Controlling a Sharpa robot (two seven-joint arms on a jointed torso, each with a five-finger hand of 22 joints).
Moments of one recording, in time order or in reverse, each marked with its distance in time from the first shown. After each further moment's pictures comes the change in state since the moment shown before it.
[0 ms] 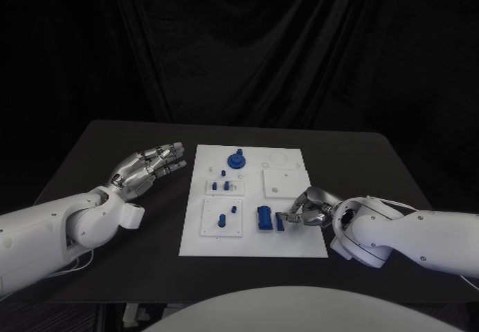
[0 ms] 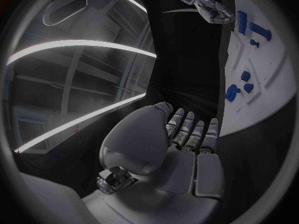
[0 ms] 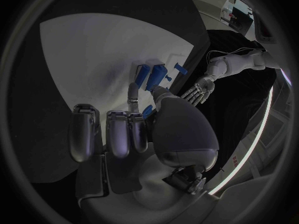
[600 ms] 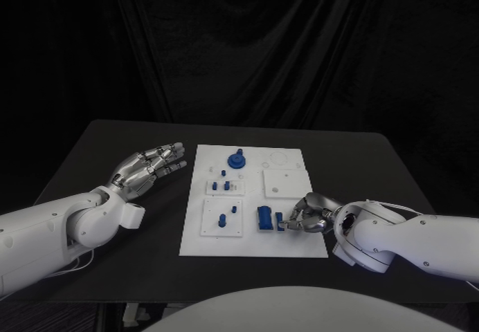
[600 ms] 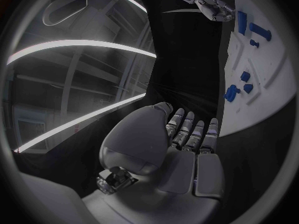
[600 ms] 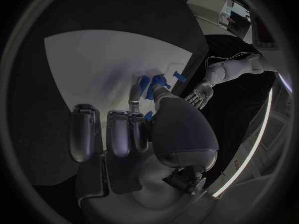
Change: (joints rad) left arm -0.001 -0.001 0.000 0.001 0.000 0.000 -0.002; left_hand 0.000 0.000 0.003 -0.003 0.004 0.000 0.000 0.000 0.000 0.000 0.000 0.000 0.000 0.000 0.000 0.000 0.000 0.000 0.000 0.000 0.000 0.000; right arm -0.012 -0.008 -0.003 0.013 -0.017 0.048 -0.009; right_hand 0.021 -0.003 -0.054 0.015 -0.076 -0.055 -0.019 0.169 0.151 -0.001 -0.017 0.000 0.000 -0.003 -0.011 0.000 0.000 0.000 0.000 -0.007 -0.005 0.000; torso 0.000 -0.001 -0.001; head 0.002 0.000
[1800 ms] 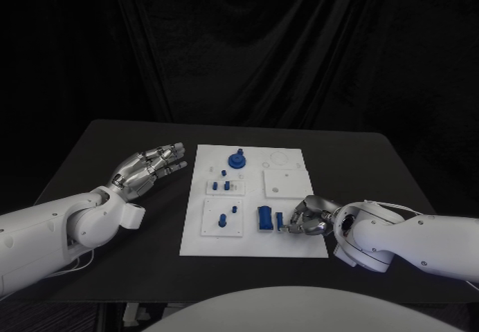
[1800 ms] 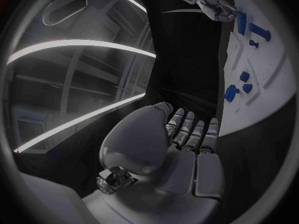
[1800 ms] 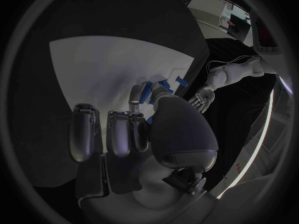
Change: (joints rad) left arm -0.001 0.001 0.000 -0.001 0.000 0.001 -0.004; left_hand 0.000 0.000 0.000 0.000 0.000 0.000 0.000 0.000 0.000 0.000 0.000 0.000 0.000 0.000 0.000 0.000 0.000 0.000 0.000 0.000 0.000 0.000; right arm -0.004 0.008 -0.001 -0.019 -0.005 0.040 -0.005; right_hand 0.033 0.004 -0.005 0.000 -0.022 -0.018 -0.004 0.032 0.030 -0.001 -0.006 0.000 0.000 0.004 -0.004 -0.004 0.000 0.000 -0.001 -0.006 -0.004 0.000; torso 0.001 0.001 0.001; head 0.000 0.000
